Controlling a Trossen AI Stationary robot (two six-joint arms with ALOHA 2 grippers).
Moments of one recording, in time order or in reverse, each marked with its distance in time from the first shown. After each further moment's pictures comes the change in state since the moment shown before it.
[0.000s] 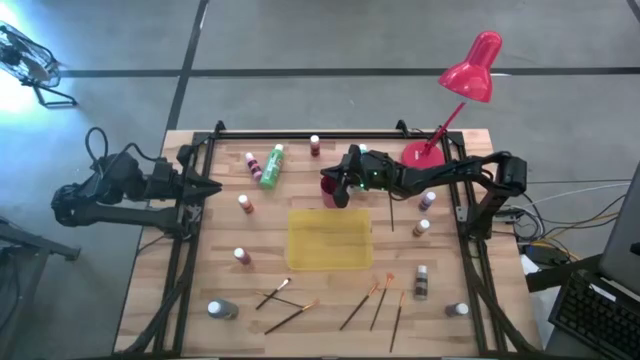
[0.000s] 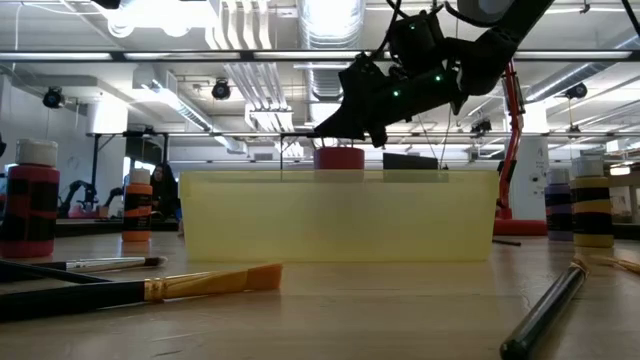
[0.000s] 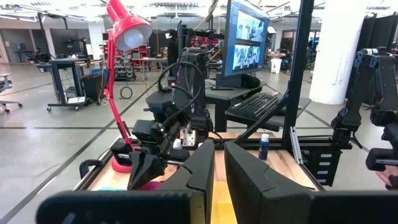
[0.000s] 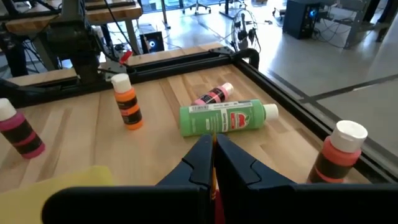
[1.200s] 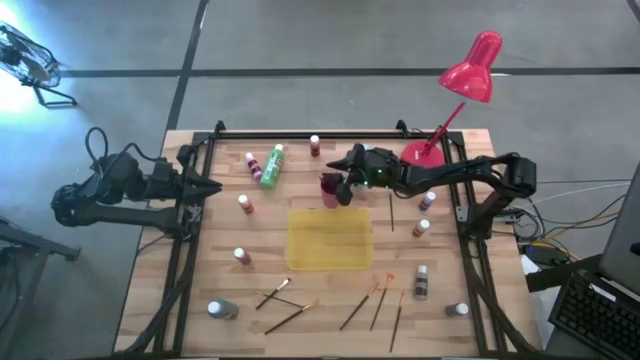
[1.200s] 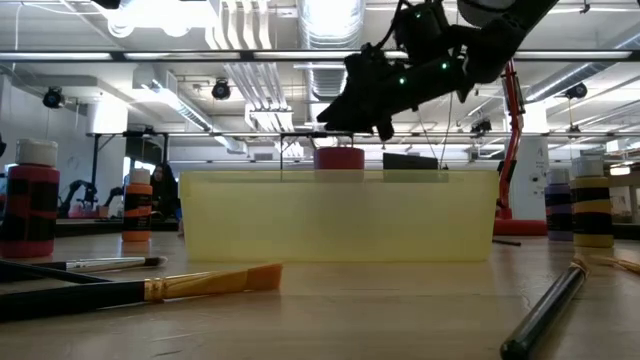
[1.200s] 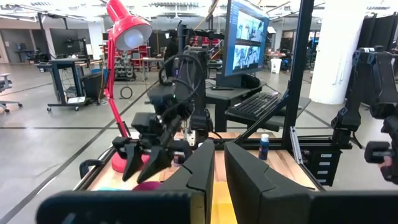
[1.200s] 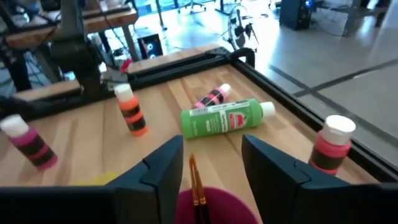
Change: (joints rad) left arm 0.000 0.000 0.000 0.000 0.000 0.000; right arm -0.003 -0.084 0.000 -0.093 0.013 0.078
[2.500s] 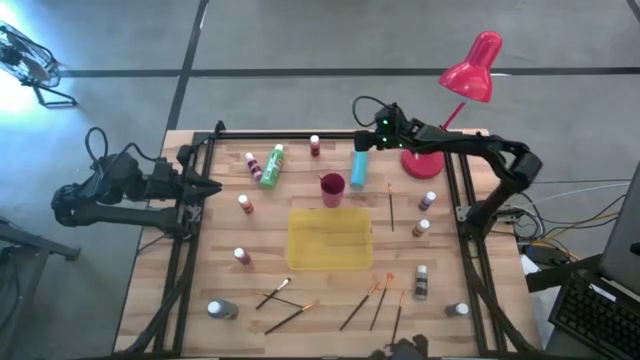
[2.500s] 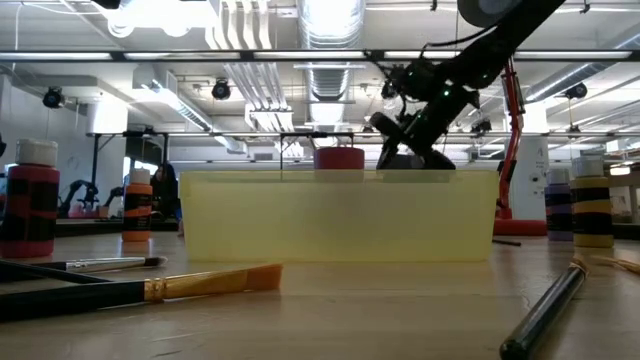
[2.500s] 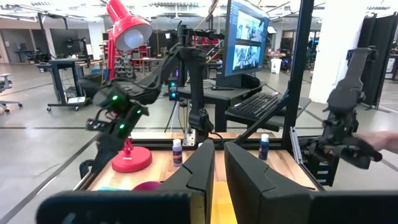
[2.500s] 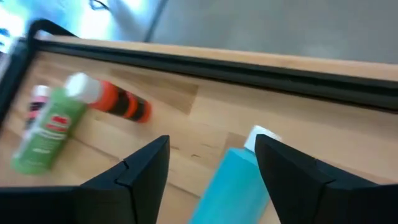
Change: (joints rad) left arm 0.000 0.000 0.000 0.000 0.000 0.000; right arm -0.420 0.027 0.172 -0.638 -0.047 0.509
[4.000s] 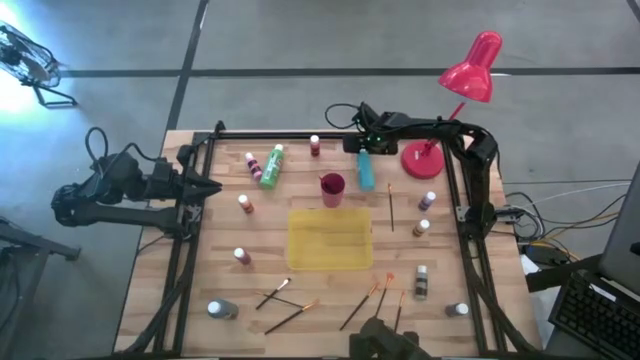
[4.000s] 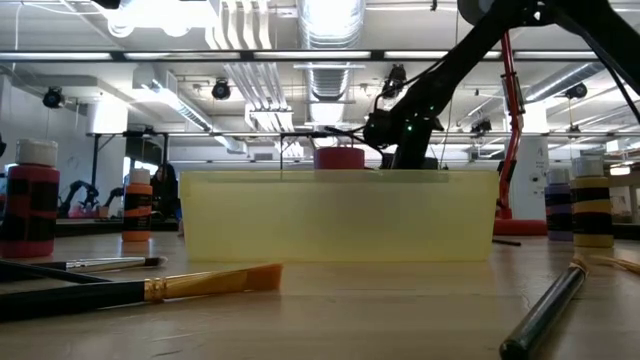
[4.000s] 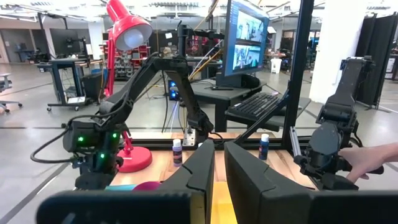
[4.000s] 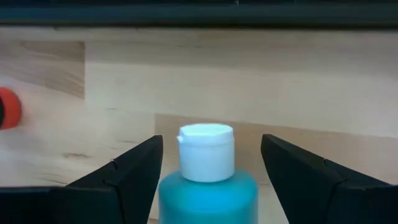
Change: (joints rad) left arm 0.000 0.000 0.000 0.000 0.000 0.000; right arm -0.019 0.367 0.345 -0.417 0.019 0.152
